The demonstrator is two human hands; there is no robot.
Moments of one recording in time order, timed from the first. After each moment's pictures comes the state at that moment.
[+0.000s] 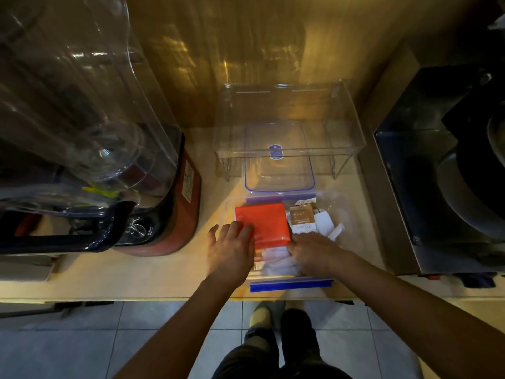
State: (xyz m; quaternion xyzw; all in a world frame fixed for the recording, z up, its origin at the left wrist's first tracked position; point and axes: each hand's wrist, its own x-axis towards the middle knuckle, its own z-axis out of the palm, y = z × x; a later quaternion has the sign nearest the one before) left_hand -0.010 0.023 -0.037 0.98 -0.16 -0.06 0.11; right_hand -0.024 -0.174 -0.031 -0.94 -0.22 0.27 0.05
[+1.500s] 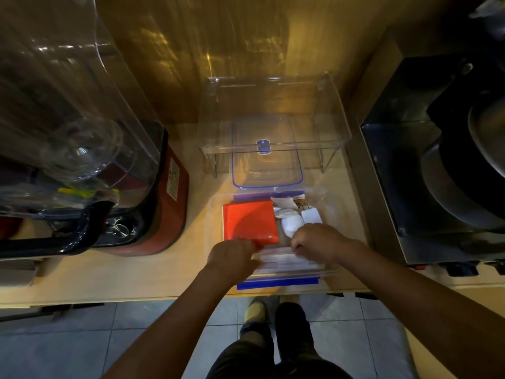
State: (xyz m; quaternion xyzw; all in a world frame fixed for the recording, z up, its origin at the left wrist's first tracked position) left_hand -0.008 0.003 -0.027 0.92 -0.27 -0.28 0.10; right_hand -0.022 -0.203 -0.021 -0.93 -0.13 0.33 0.13
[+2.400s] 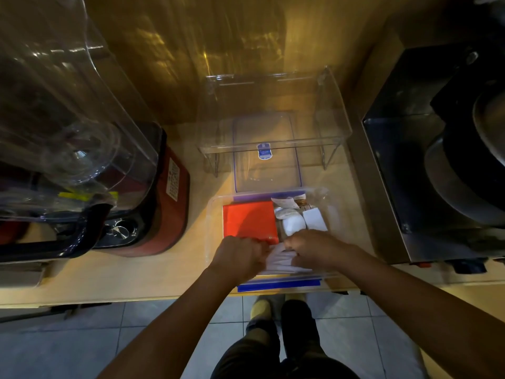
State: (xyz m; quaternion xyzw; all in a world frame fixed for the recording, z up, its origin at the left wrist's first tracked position) left_hand -0.007 -0.001 -0.033 0.89 -0.42 -0.16 0.04; right_hand -0.029 -0.191 -0.028 -0.92 -0.16 0.33 0.14
